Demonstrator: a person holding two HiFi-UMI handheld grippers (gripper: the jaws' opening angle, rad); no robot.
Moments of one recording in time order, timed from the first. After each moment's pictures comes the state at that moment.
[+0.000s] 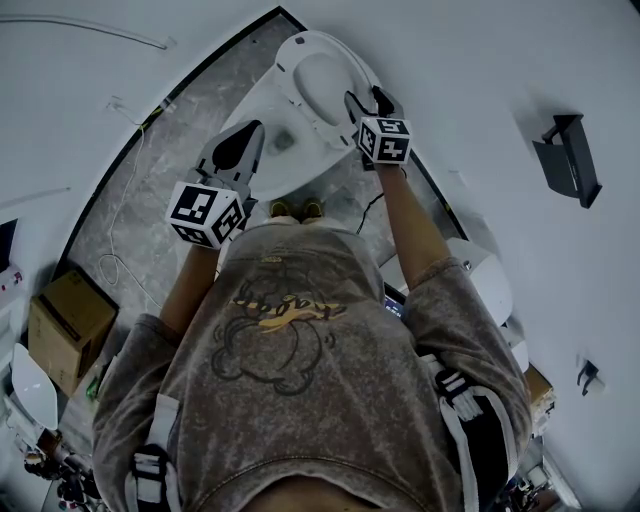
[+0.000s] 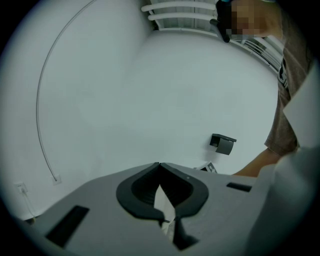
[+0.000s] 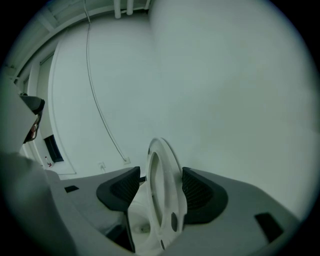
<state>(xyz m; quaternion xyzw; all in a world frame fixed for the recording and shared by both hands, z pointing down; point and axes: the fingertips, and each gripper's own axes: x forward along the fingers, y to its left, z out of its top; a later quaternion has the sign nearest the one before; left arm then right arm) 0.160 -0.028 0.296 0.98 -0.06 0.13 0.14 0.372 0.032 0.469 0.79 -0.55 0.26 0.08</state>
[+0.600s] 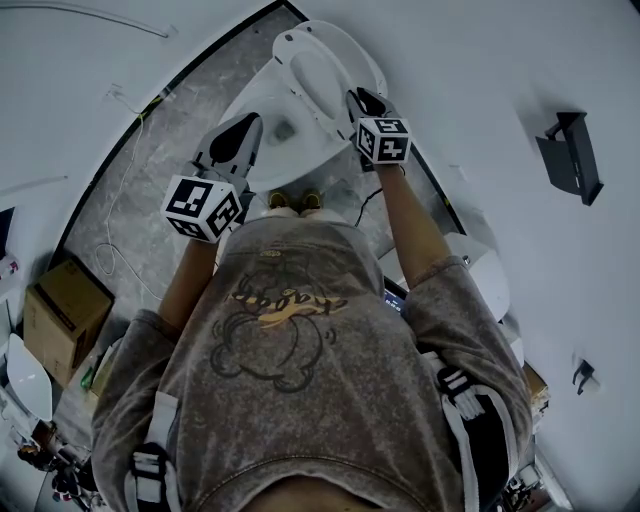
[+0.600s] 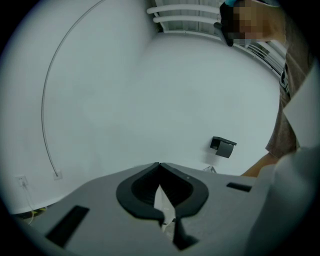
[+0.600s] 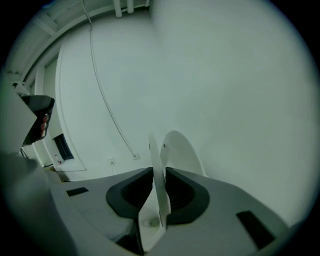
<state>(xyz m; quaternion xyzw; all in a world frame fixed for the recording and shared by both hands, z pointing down) 0.147 -0.025 0.297 0.98 -0.08 0.12 0.16 0.338 0.036 0.476 0.76 -0.59 0.28 0.08</state>
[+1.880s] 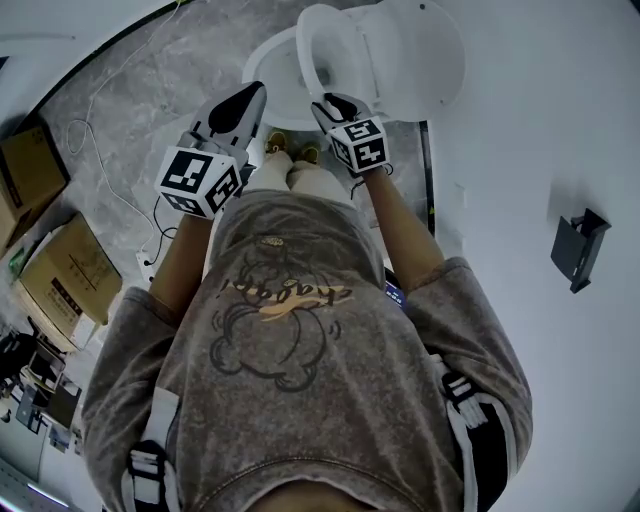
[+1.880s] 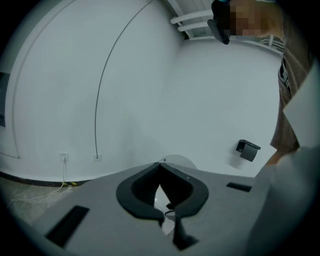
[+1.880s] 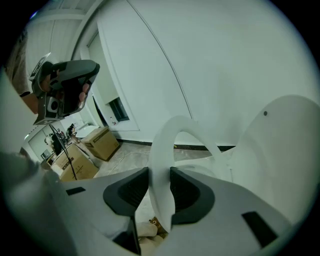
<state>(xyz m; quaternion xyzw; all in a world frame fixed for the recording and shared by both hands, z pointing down) 0.003 -0.054 0.350 0.94 -0.25 0.11 0.21 0.090 0.003 0.546 0.49 -0.77 0.33 0.23</state>
